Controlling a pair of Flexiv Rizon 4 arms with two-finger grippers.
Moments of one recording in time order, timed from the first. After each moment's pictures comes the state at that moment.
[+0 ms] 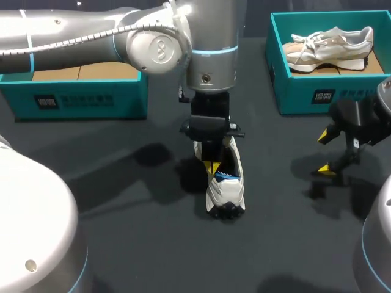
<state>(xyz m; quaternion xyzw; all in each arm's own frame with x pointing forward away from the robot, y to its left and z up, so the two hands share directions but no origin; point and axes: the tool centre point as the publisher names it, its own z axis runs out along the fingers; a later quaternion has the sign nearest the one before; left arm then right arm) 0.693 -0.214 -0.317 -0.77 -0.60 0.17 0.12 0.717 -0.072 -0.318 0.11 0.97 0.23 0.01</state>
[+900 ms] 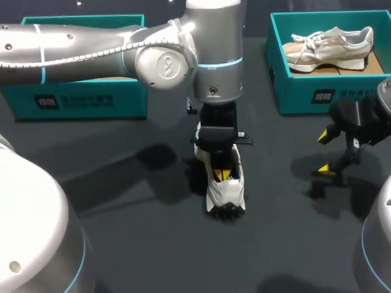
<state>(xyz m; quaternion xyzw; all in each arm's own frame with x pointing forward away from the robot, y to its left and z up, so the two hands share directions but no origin) 0.687 -0.239 -0.343 -0.76 -0.61 0.19 0.11 0.717 -0.072 -0.318 0.11 0.97 0.23 0.01</state>
